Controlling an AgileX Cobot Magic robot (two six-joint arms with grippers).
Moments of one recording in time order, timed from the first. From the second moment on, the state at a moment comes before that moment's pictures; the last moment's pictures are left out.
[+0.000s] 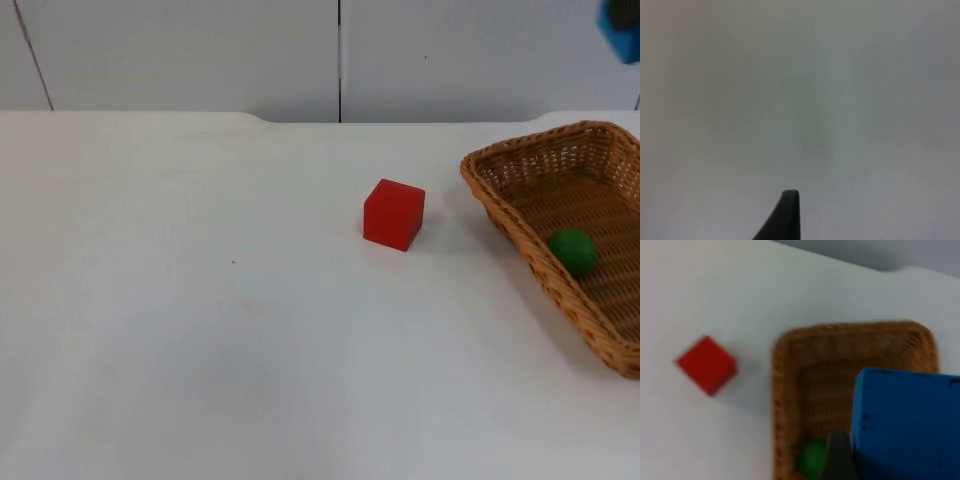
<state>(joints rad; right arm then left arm) 0.39 1.53 -1.26 -0.37 0.70 0.34 -0.09 0.97 -0.57 -0.08 0.80 0.01</state>
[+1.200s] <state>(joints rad) 0.19 1.97 -1.17 -0.22 0.38 0.20 -0.09 0.97 -0.57 -0.08 0.80 0.01</state>
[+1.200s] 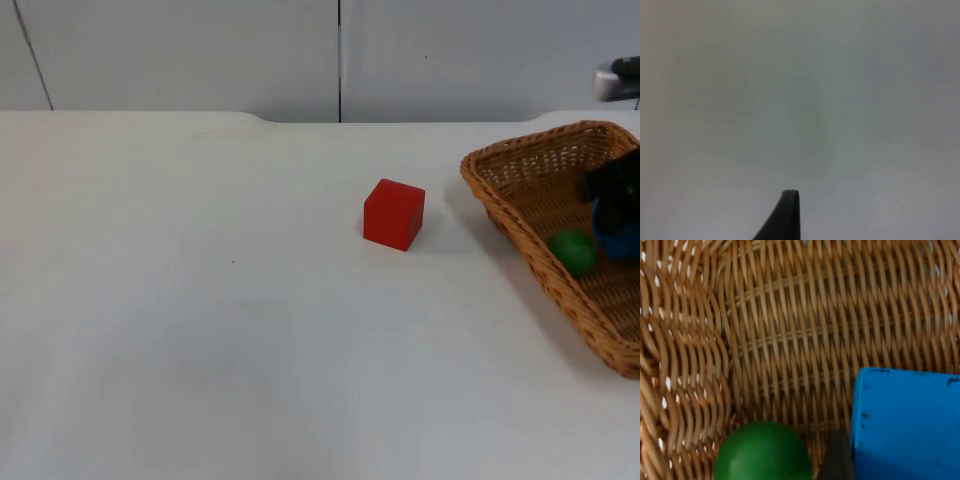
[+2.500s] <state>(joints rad) 0.19 0.65 -1.02 0.26 0.83 -0.40 -0.09 0.45 -0.63 -0.08 0.76 0.02</state>
